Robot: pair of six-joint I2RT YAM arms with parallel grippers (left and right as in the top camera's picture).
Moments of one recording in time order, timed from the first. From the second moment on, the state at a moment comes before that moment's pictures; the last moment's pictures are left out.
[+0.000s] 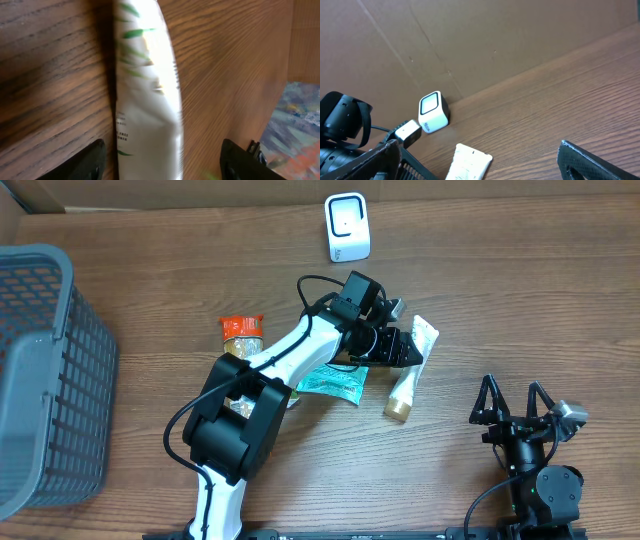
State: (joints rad) left arm -0.56 2.10 1.45 -0.45 0.68 -0.42; right arm 0.10 0.01 0.02 -0.02 0.08 0.46
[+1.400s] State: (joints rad) left arm -0.24 1.23 1.48 -1.00 -0.20 -0.01; right arm 0.10 0.01 0.02 -0.02 0.09 0.46
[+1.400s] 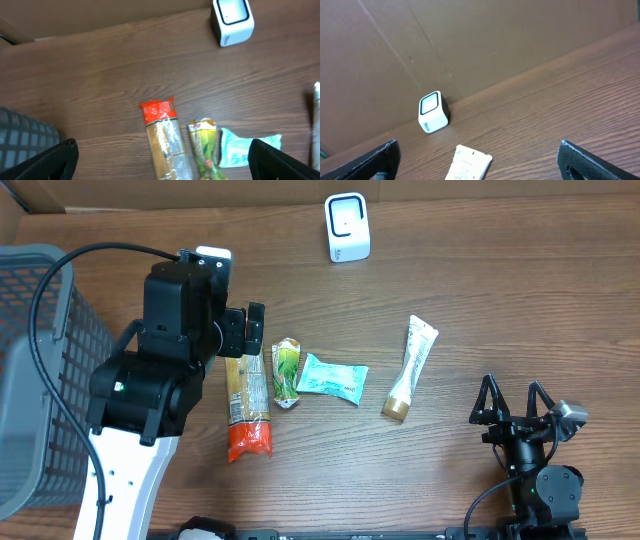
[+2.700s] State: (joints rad) left arm -0.24 1.27 1.48 -1.03 -0.20 0.08; right arm 0.10 0.01 0.02 -0.02 0.08 0.46
